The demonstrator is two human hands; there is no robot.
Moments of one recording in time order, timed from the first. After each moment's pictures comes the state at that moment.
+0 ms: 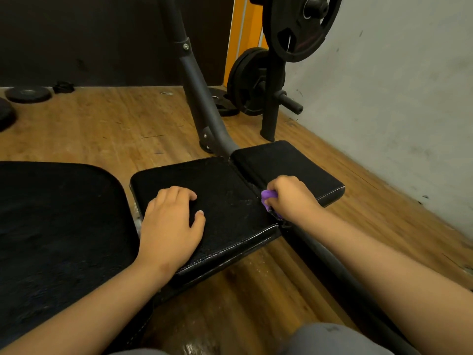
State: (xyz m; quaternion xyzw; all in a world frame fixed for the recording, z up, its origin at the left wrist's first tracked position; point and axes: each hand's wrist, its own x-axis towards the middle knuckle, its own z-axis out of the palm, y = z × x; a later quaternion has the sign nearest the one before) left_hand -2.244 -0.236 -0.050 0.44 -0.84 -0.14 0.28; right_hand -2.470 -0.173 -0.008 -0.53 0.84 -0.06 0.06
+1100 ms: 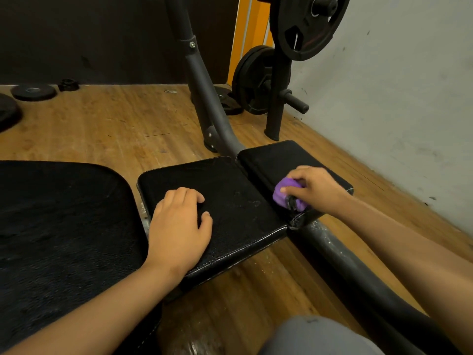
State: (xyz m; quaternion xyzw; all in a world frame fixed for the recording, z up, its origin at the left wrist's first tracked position) left_hand -2.242 -0.234 -0.049 0.44 -0.84 -0.15 0.28; right_hand -2.512 -0.165 0.005 -0.61 0.78 -0.13 0.06
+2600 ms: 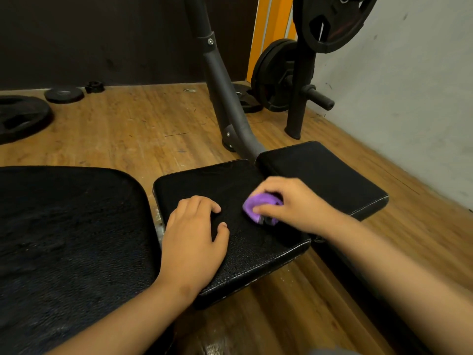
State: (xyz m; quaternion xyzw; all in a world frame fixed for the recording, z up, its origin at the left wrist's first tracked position) left_hand -2.243 -0.238 -0.055 0.44 -0.83 -0.17 0.30; right_hand -2.454 -0.202 -0.007 -0.68 0.66 -0.22 0.21
